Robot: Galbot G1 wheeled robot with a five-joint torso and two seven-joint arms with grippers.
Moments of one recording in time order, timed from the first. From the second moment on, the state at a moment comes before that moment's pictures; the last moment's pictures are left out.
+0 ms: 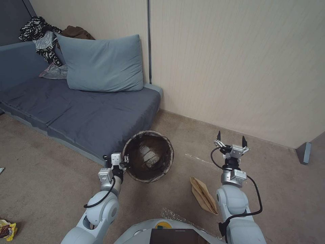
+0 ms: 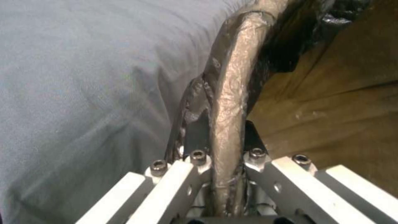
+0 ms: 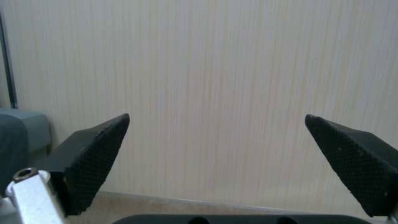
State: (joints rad) left arm 1.52 -1.22 -0.32 -2.09 -0.47 0.24 -0.33; right arm -1.44 1.52 0.64 1.91 0.00 0.26 0.26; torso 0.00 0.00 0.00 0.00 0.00
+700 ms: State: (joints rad) left arm 1.52 -1.22 -0.32 -2.09 -0.47 0.24 -0.33; right arm -1.44 1.52 0.64 1.91 0.00 0.26 0.26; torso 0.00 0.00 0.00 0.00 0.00
